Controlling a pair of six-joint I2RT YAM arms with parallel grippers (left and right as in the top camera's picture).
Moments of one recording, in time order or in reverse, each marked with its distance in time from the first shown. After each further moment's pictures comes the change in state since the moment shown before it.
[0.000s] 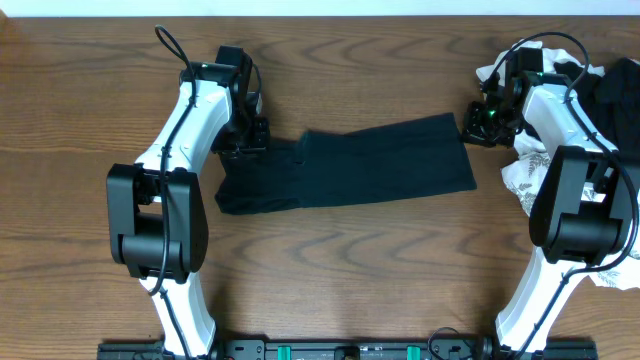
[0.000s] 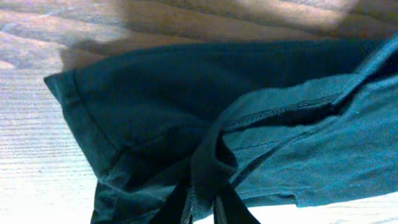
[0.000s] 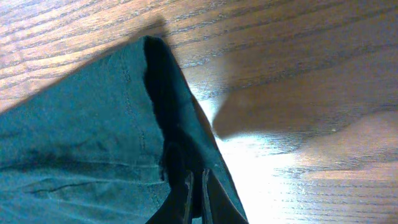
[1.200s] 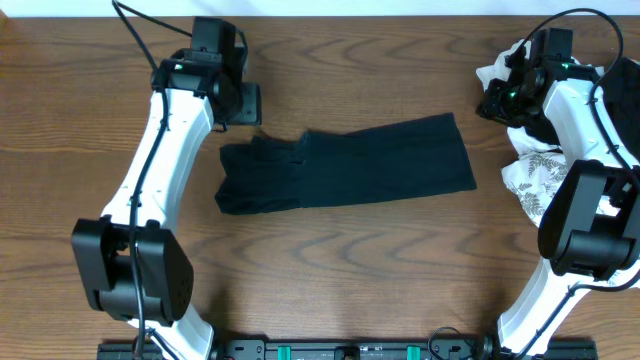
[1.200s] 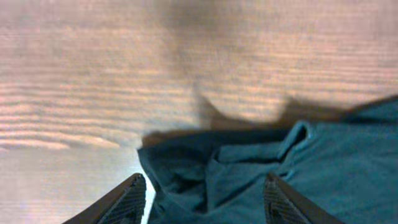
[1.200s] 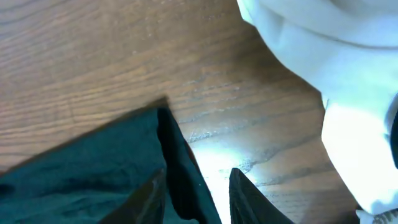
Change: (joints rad) left arm 0.000 -0.217 0.000 0.201 -0.109 0.027; right arm -0.043 -0.080 0.049 0.051 0.041 0.007
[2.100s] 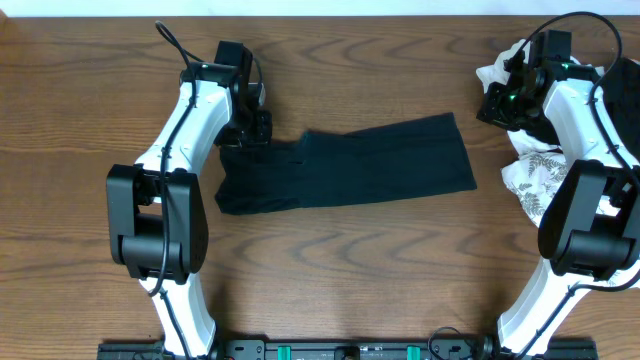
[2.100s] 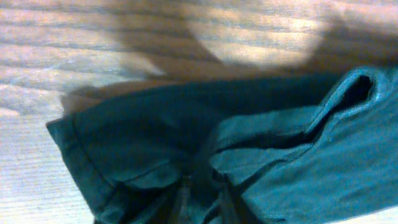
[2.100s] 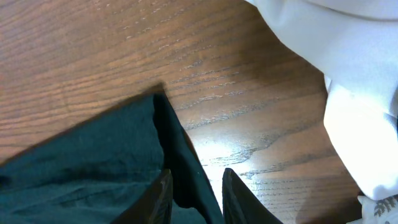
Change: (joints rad) left arm -0.006 0.214 -0.004 -0.111 0.127 -0.002; right arm 0.000 0.000 0.000 -0.032 0.000 0.000
